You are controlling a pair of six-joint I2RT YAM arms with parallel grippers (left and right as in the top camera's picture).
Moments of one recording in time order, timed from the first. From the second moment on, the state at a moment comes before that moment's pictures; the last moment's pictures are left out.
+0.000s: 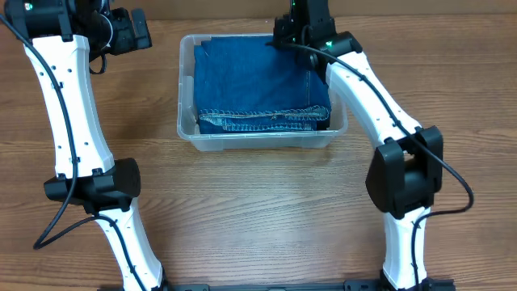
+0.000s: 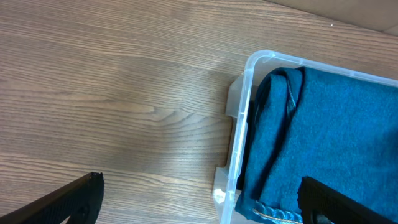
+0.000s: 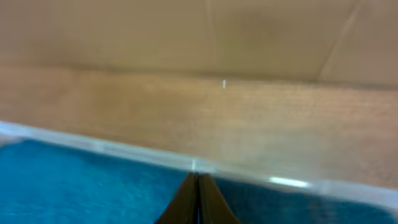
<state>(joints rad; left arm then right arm) 0.11 2.25 2.83 -1.66 0.12 -0.15 0.37 2.23 2.01 -0.45 -0.01 0.24</state>
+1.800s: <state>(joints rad) 0.11 2.25 2.83 -1.66 0.12 -0.15 0.17 0.62 1.24 -0.63 0.14 0.15</state>
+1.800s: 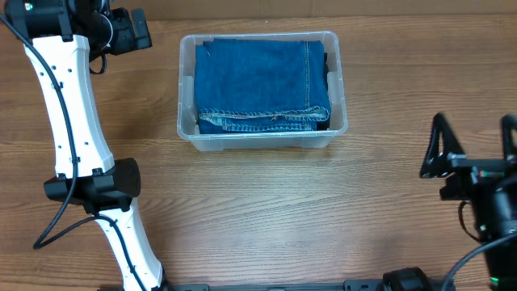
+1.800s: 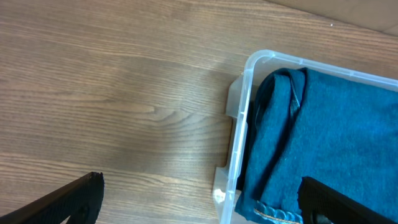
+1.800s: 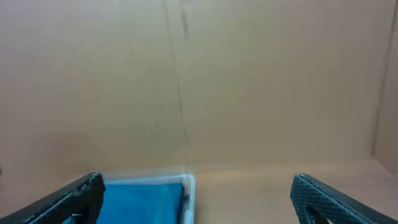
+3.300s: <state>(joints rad) 0.11 2.25 2.83 -1.66 0.12 -0.15 -0.02 0.01 0.02 -0.03 -0.09 0.15</state>
